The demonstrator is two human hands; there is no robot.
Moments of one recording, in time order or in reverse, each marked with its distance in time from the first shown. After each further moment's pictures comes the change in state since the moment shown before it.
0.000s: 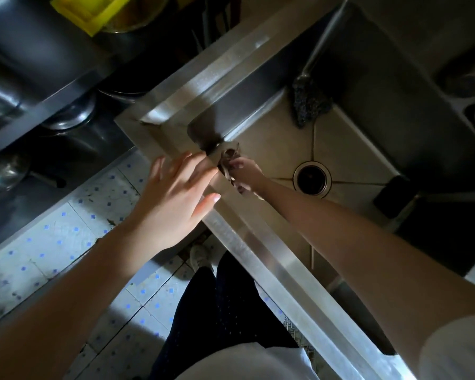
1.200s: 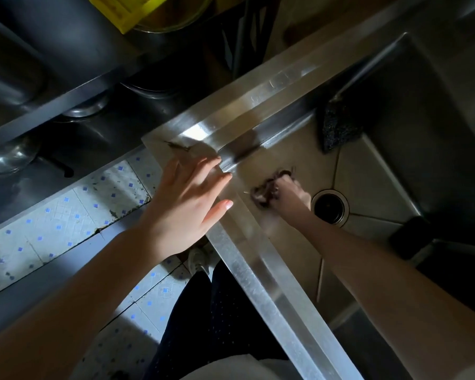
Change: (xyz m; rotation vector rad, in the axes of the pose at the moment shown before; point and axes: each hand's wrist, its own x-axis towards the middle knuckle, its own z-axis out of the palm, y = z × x) left_hand 0.025 -0.036 -0.001 -0.042 -0.110 -0.105; right_hand 0.021 0.051 -0.029 -0.693 0.136 -0.074
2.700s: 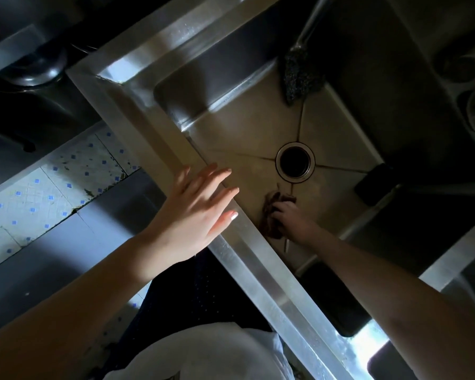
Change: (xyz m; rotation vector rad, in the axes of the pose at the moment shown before) left_hand -0.043 0.112 0.054 -0.073 0.057 0.186; right_hand -0.138 0.127 0.053 -0.165 -0.300 -0.404
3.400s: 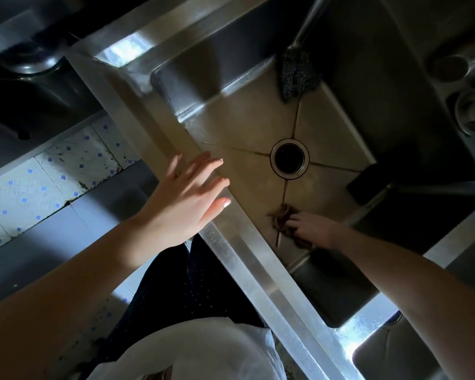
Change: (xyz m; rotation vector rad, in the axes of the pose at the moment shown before) left_hand 0.000 0.004 -0.005 0.045 0.002 -0.020; right_hand -0.041 0.039 -0.017 -0.409 -0.393 -0.316
